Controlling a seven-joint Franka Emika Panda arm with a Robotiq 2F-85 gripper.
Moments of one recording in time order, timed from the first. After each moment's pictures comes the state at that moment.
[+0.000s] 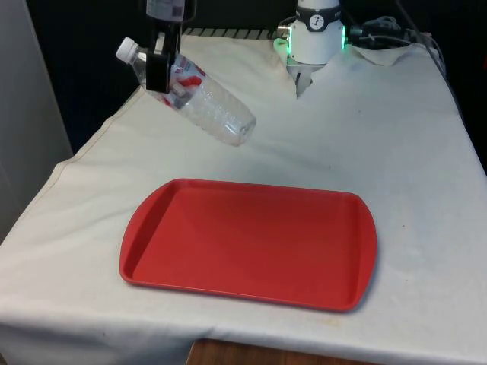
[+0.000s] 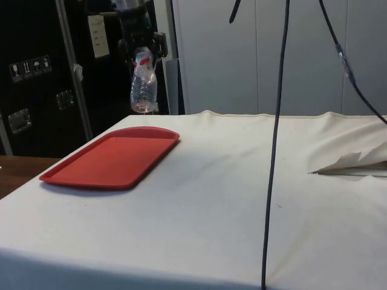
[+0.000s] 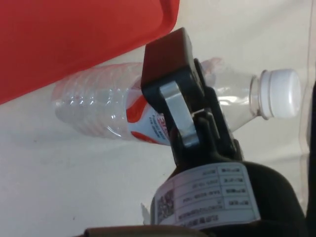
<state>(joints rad) 0.16 0.63 -0.49 -1.39 0.03 1.99 1.18</state>
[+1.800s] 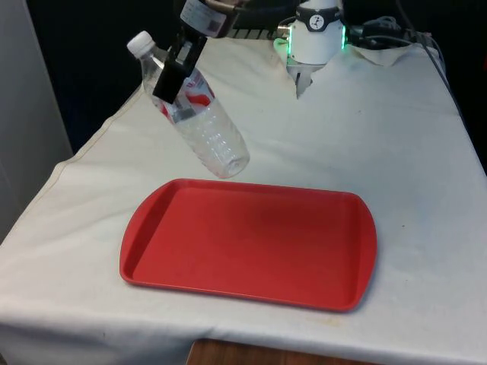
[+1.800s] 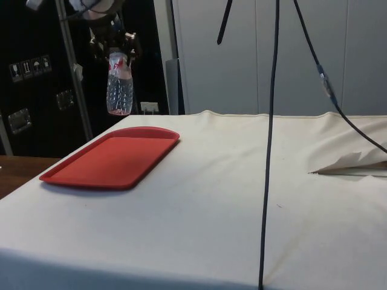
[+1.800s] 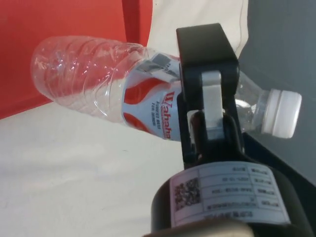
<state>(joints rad) 0.21 0.75 -0.42 -1.21 -0.30 1.98 1.51</state>
